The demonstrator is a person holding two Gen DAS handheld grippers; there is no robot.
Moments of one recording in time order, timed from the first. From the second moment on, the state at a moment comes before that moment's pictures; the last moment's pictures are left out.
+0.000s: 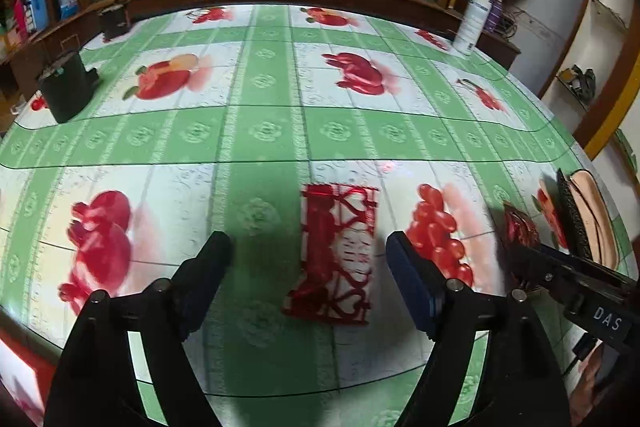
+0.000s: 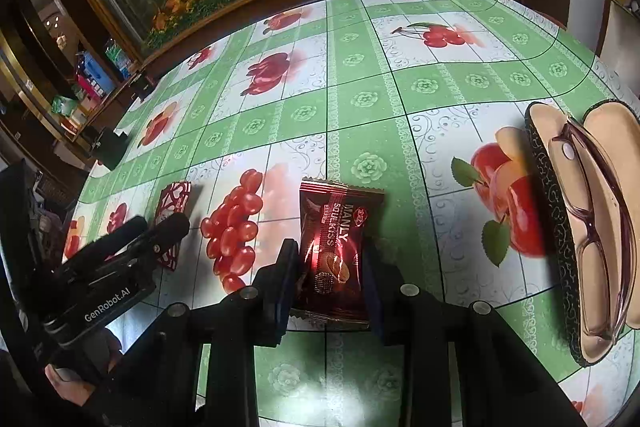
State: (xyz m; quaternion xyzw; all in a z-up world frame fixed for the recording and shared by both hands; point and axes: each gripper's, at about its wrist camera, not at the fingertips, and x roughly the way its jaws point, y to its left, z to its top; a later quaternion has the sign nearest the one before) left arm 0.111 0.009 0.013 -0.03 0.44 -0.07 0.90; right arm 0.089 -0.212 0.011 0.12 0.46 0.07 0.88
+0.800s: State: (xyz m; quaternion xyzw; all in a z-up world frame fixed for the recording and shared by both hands) left arm 0.062 -0.004 0.025 0.06 0.45 -0.03 0.89; right arm 0.091 -0.216 0.008 0.15 0.46 0.10 0.87
